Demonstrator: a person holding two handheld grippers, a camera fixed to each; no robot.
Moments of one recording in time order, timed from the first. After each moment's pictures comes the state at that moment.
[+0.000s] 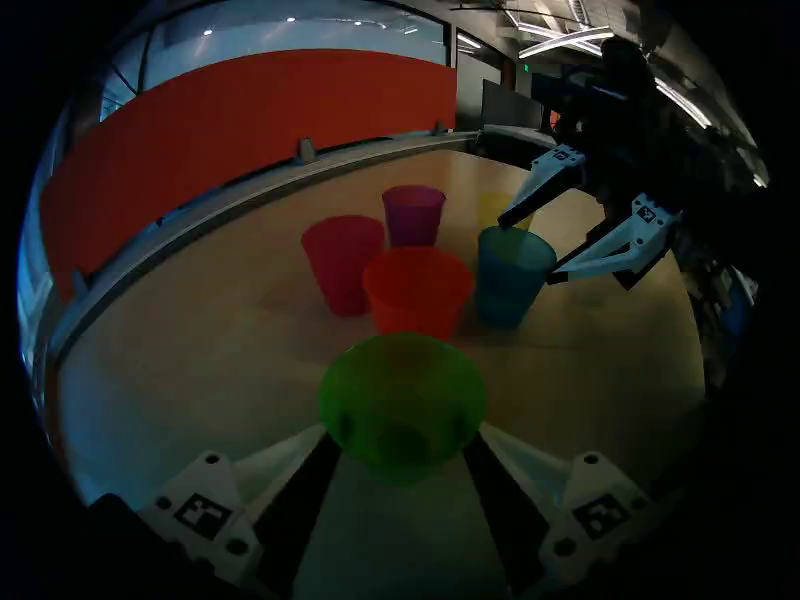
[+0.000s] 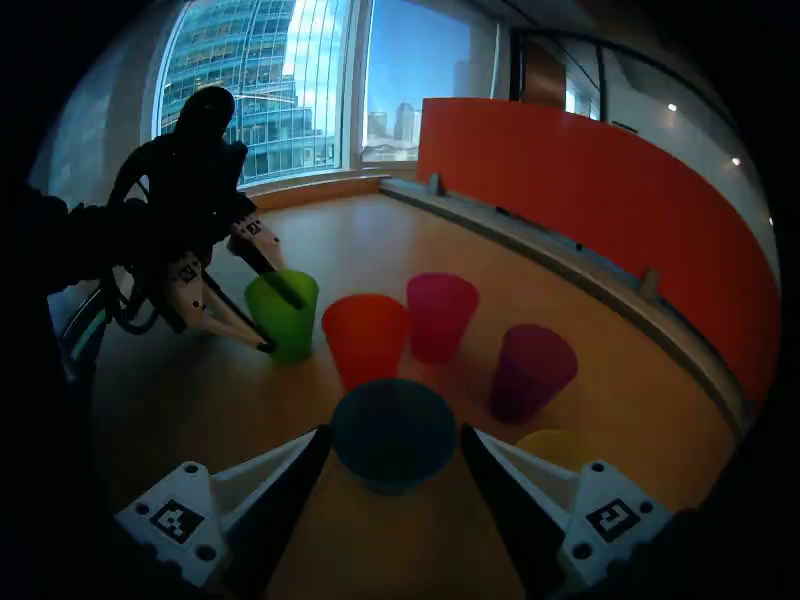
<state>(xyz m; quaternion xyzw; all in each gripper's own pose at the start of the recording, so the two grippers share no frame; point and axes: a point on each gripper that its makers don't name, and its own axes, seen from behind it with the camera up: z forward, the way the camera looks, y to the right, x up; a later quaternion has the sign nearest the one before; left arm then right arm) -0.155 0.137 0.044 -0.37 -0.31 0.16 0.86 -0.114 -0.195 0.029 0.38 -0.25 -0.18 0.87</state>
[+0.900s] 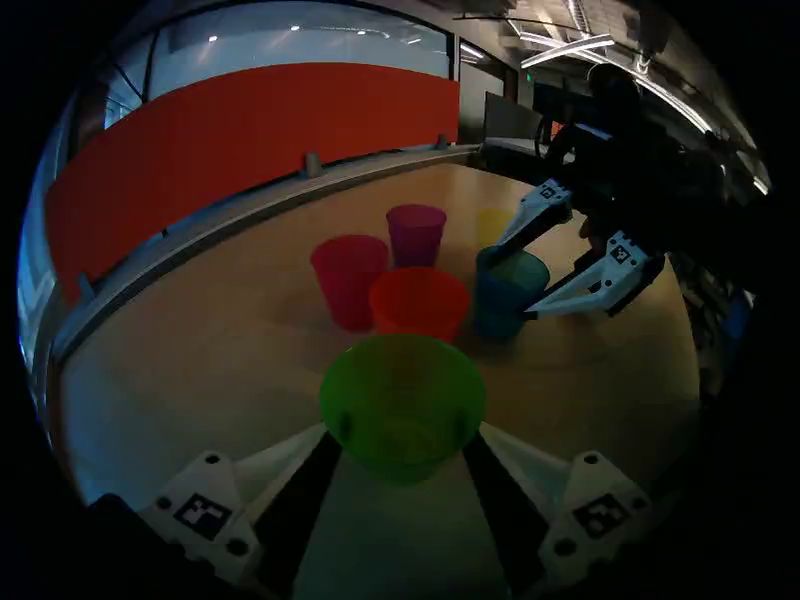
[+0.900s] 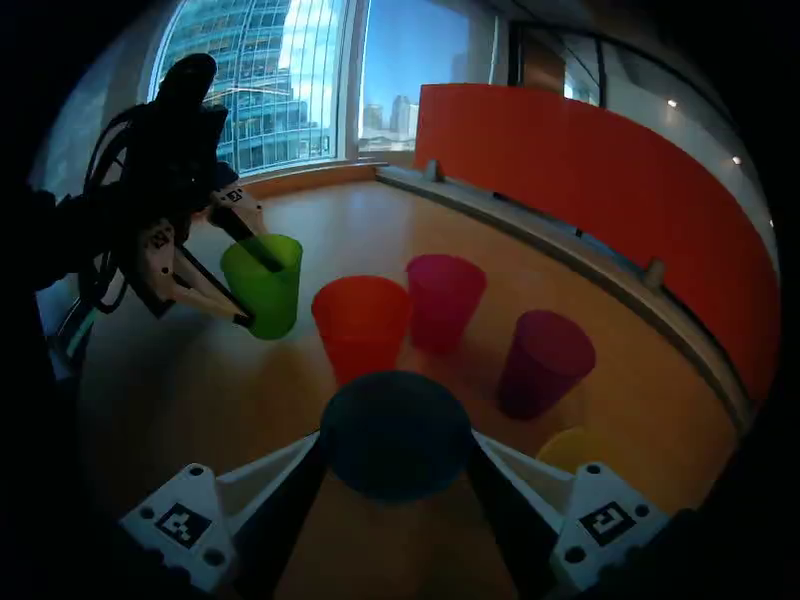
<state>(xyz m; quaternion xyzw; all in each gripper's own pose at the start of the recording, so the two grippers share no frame) -0.136 0.134 0.042 -0.36 -0.29 0.15 0.87 -0.137 -0.203 0.039 0.37 -0.26 -0.18 0.87</state>
